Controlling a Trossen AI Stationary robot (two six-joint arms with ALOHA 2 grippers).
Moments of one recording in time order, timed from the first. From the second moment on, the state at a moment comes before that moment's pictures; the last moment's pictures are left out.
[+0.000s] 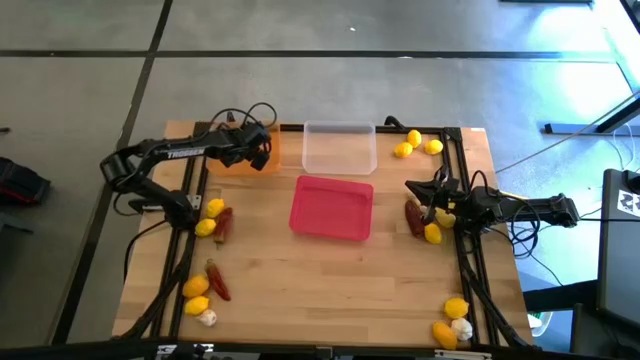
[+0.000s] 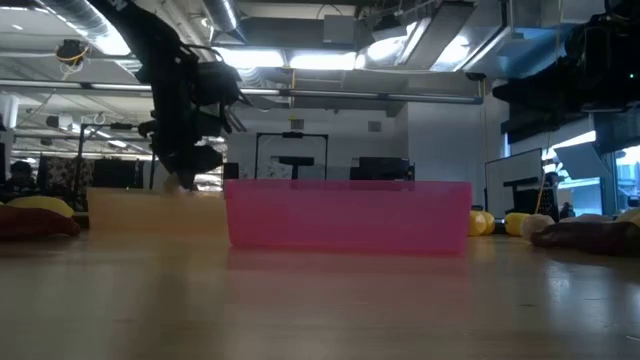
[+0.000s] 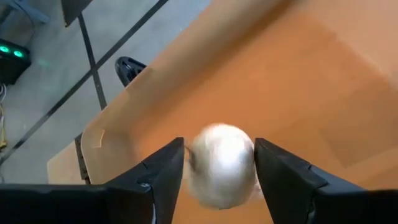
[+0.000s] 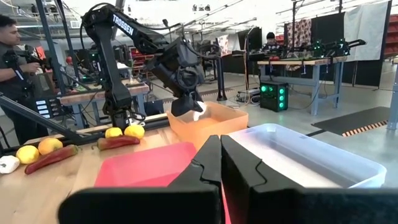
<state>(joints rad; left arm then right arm) 0.64 1.44 0.82 -0.58 -0.65 -0.23 0.07 0.05 0.02 0.16 0.44 0.05</state>
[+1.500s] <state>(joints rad) 0.16 0.93 0.82 -0.47 -0.64 -0.18 -0.16 0.95 0.85 -0.58 0.70 -0.01</state>
